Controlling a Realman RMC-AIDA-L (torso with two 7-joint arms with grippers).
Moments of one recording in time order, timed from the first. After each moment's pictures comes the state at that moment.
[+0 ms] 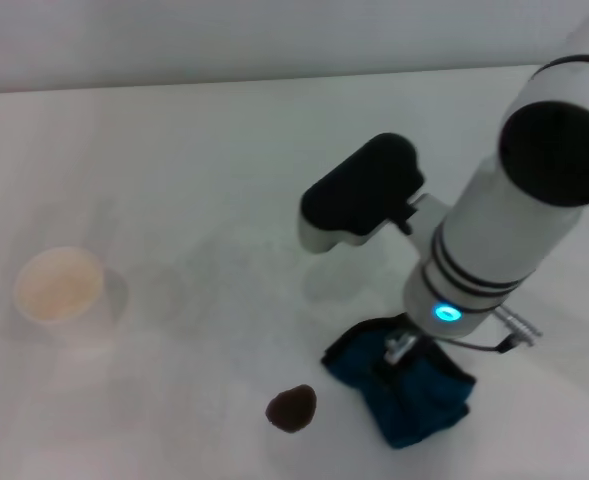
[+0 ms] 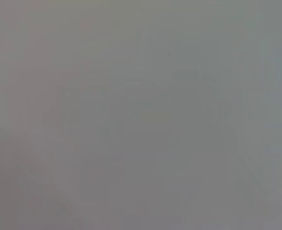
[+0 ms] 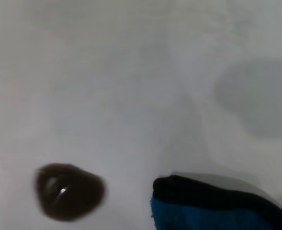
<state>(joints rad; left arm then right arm) -0.35 -2.07 2.72 -0.08 -1.46 1.69 -0.08 0.62 2.03 -2.05 -1.35 0.58 1.47 0.13</state>
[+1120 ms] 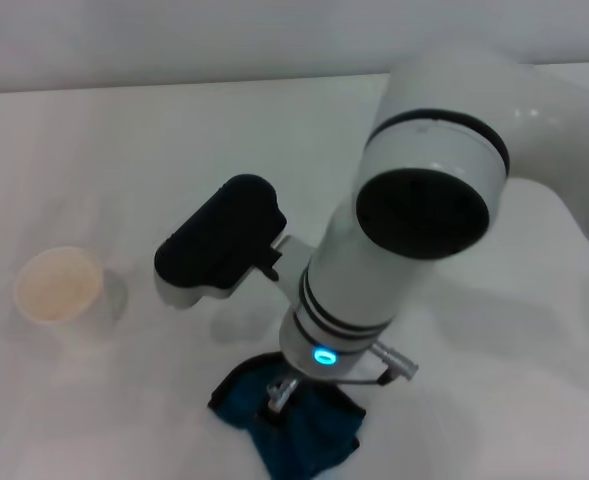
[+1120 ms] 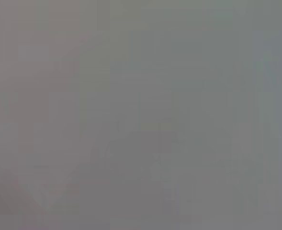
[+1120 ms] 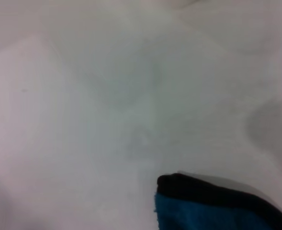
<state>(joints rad) -0.36 -2.07 2.72 -0.12 -1.46 1.70 -0.08 0.90 2.03 -2.37 -1.23 0.85 1.22 0.28</state>
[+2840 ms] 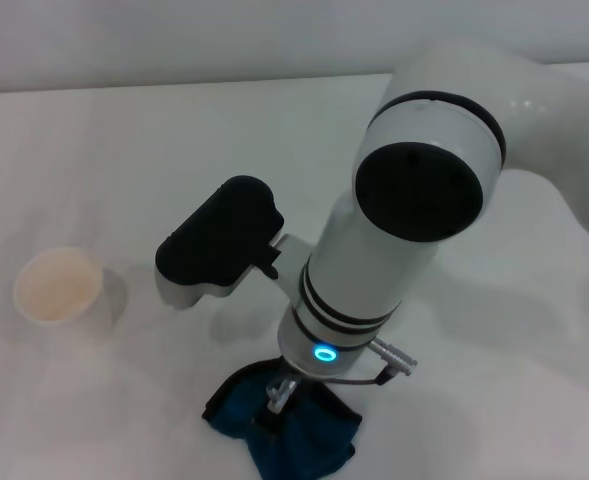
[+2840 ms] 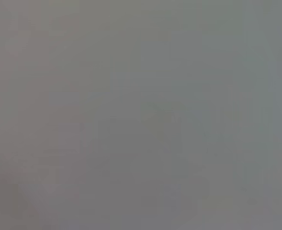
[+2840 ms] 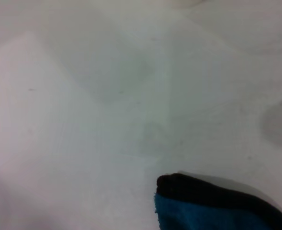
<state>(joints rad) -0.34 -2.07 2.72 -0.13 -1.47 1.69 -0.08 0.92 2.03 -2.35 -1.17 0.93 1.20 0.19</state>
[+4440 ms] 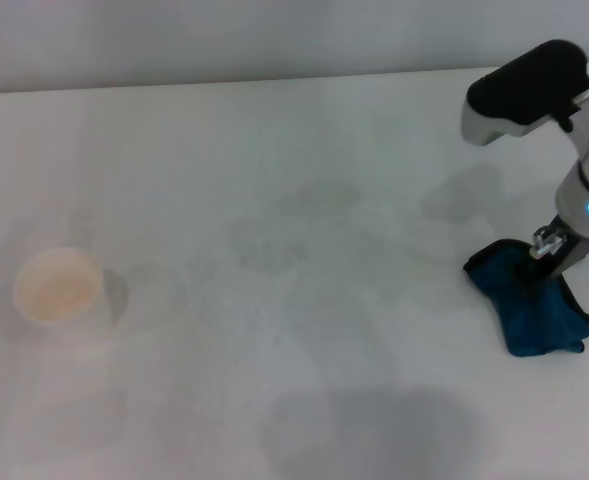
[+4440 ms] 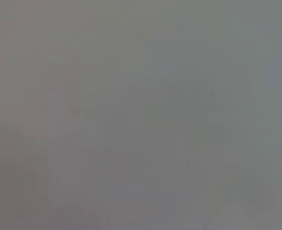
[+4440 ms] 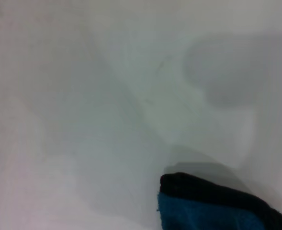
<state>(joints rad) -0.32 -2.07 2.72 -0.11 -1.47 1.69 -0.08 0.57 2.01 -1.57 -1.25 0.33 1.60 -0.15</state>
